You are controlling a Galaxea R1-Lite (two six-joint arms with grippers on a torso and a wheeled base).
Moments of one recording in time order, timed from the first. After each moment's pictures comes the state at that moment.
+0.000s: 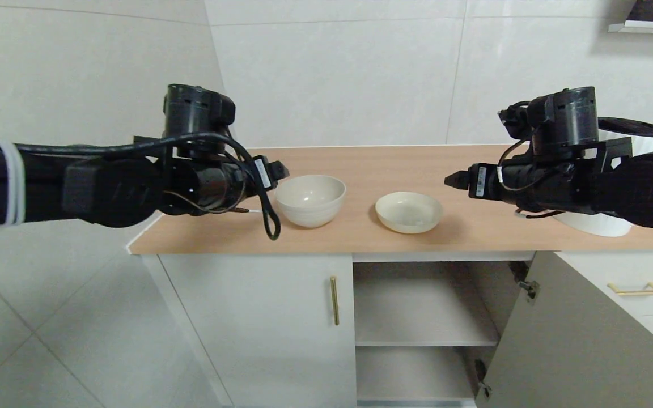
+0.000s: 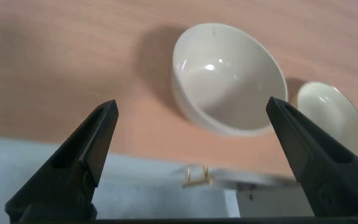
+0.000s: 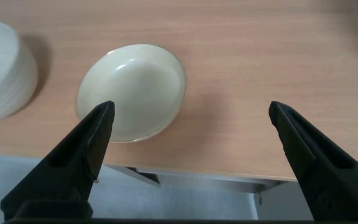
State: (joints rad) left arm -0.40 1.89 -1.42 -0.05 0.30 -0.50; right arm 0.41 1.82 -1.35 -0.10 -0.24 0.25
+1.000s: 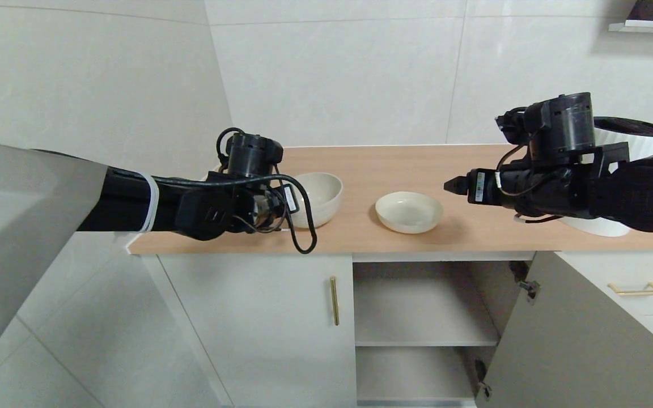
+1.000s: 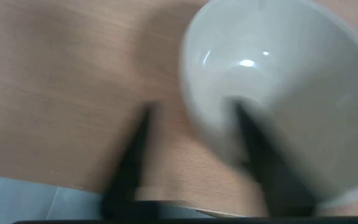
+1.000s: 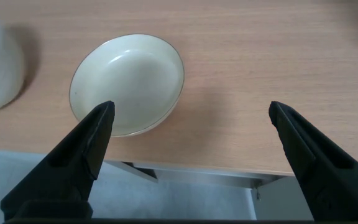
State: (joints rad) left arm -0.41 2.11 -1.51 -0.10 0.37 -0.50; right arm 0.41 1.82 -1.33 -0.10 -0.25 0.25
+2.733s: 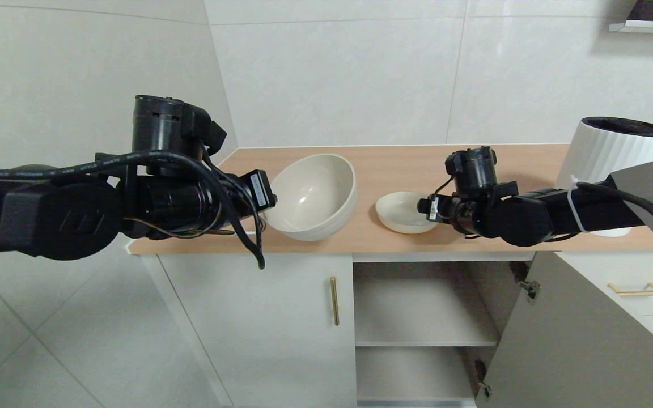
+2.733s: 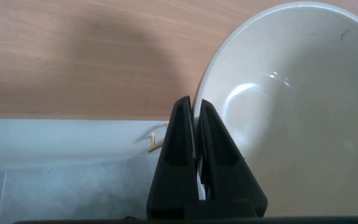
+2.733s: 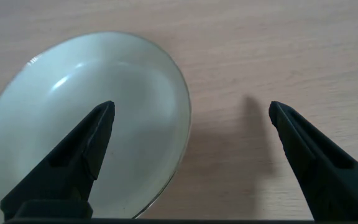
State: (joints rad) left arm -0.40 1.76 -1.23 -0.10 0.03 -0.53; right arm 0.44 2.17 -1.53 -0.19 -0.40 0.35
